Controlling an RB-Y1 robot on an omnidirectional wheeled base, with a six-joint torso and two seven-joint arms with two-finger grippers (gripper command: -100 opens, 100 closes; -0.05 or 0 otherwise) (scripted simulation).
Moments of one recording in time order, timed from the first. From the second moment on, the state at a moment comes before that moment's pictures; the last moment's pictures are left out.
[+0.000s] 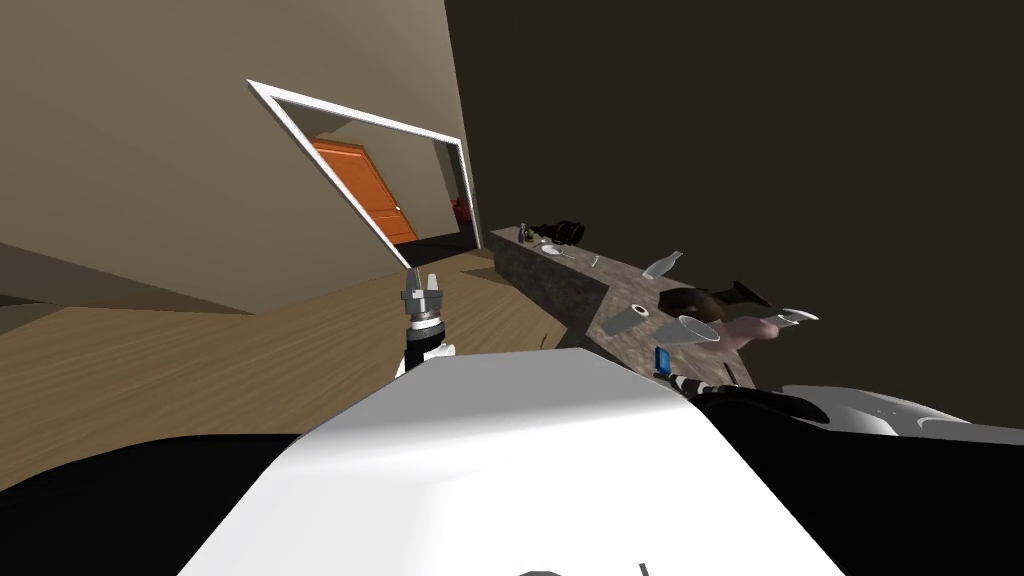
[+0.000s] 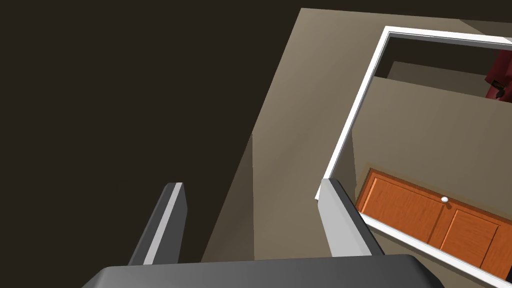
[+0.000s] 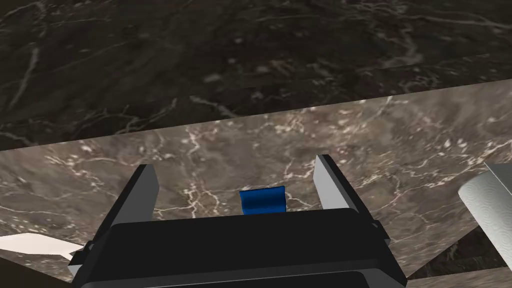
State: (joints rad) left arm 0.53 0.00 -0.07 -2.22 -0.03 -0.57 0.05; right arm 1.25 -1.84 0.29 -1.53 -0.66 -0.21 -0.29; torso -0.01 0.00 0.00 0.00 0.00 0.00
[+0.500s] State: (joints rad) left arm 0.53 0.00 -0.07 -2.22 -0.03 -0.57 0.05; right arm 1.28 -1.92 0.29 -1.52 -0.73 -0.21 -0.26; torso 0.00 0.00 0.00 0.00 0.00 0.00
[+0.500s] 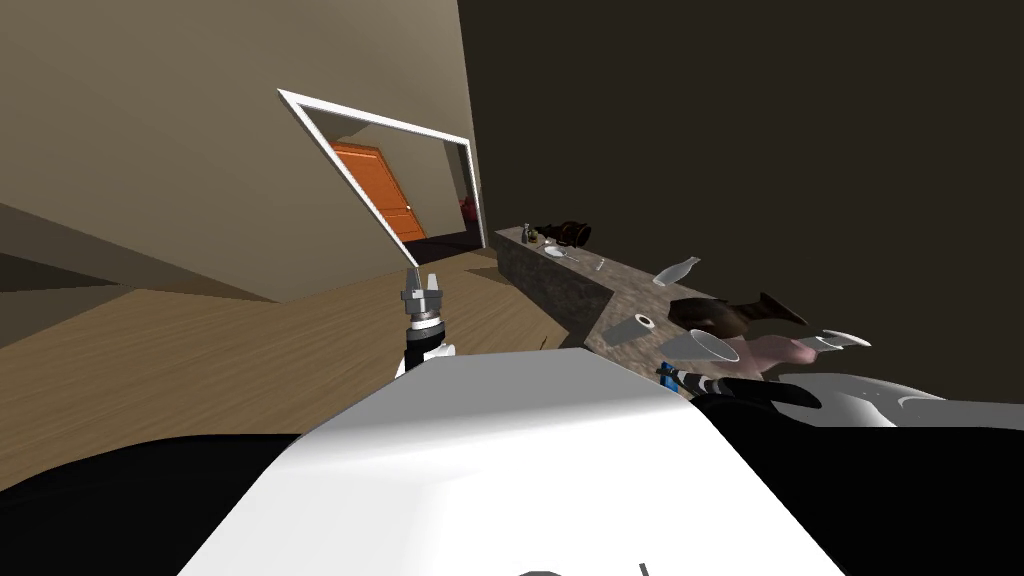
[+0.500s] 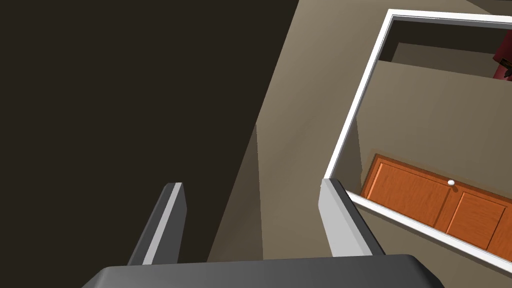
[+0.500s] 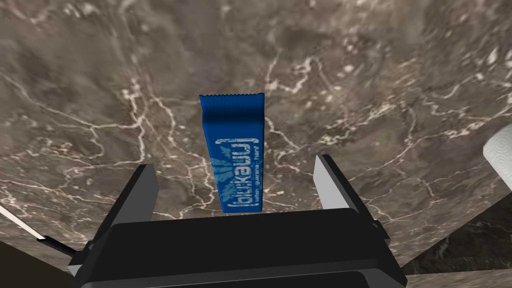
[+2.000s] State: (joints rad) left arm 0.53 0.00 -0.07 -2.22 -0.03 -0.57 0.05; right arm 1.25 -1.77 0.29 -1.52 -0.66 -0.14 -0.21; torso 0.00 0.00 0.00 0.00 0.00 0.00
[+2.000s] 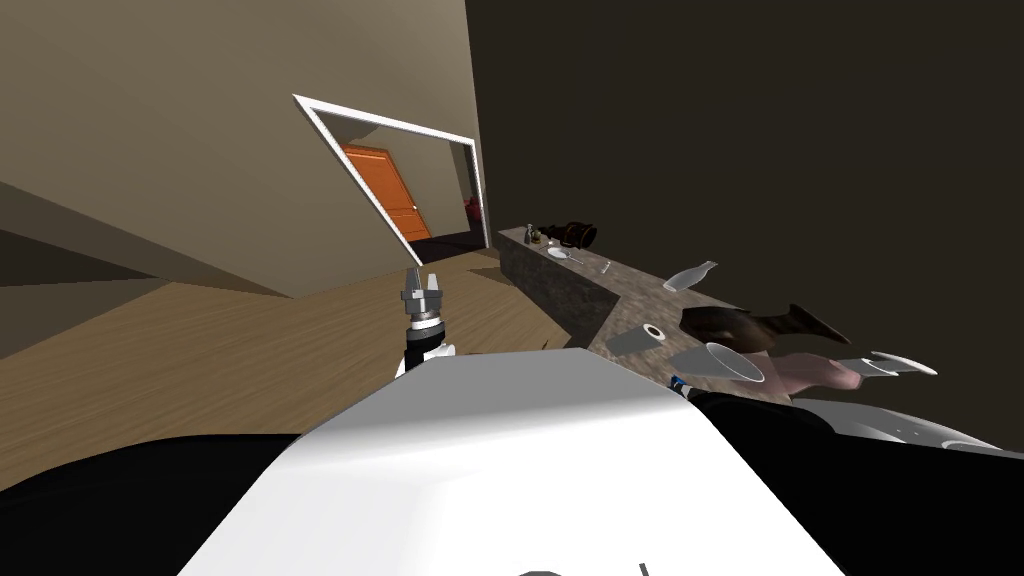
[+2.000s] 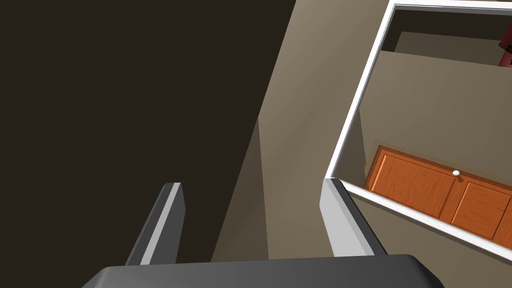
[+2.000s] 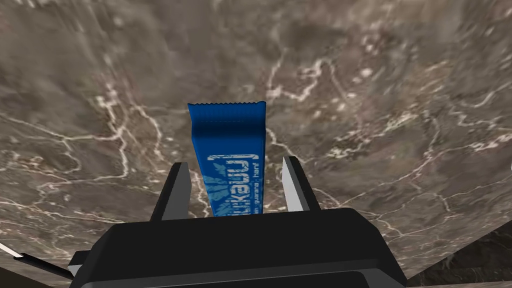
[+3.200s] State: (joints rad) left arm 0.53 0.00 -0.07 -2.22 -0.03 -0.57 0.05; right arm 1.27 -1.89 0.29 -1.52 -0.71 -0.19 -0.25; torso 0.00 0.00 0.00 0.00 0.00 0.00
